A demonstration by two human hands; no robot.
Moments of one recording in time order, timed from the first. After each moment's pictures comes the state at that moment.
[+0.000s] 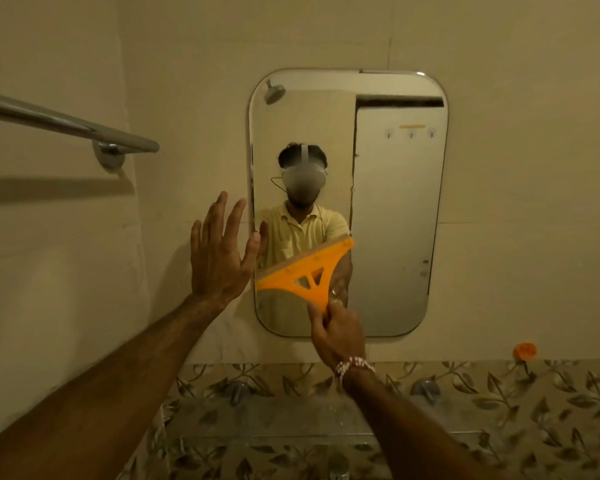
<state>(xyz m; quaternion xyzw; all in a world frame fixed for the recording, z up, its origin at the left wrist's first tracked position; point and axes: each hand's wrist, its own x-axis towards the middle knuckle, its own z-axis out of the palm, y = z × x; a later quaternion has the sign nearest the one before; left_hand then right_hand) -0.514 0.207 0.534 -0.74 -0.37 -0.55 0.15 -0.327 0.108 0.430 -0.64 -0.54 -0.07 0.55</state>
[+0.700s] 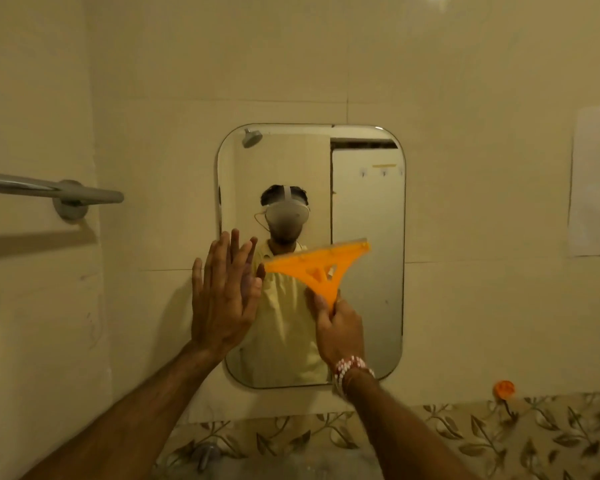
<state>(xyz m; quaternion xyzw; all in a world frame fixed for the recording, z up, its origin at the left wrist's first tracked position) -0.464 0.201 0.536 -0.75 -0.31 -0.56 0.17 -0.276 0.122 0.493 -0.59 -0.48 -0.03 0.66</state>
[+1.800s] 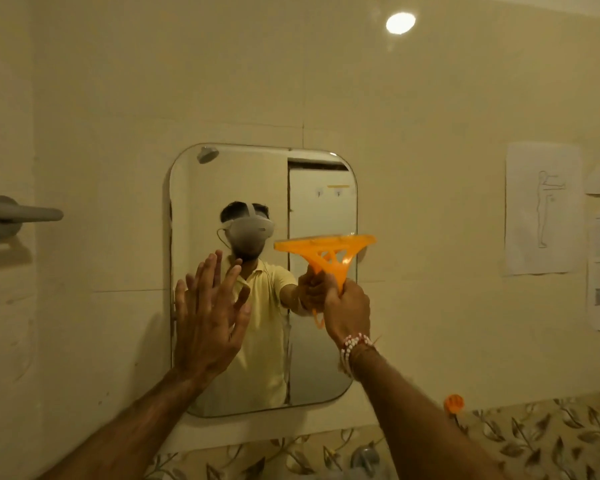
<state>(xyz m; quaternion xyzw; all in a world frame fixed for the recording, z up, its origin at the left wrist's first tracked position) -0.411 0.184 0.532 -0.74 -0.29 -0.57 0.20 -0.204 0.084 0.564 -0.62 -0.40 -0.09 0.67</state>
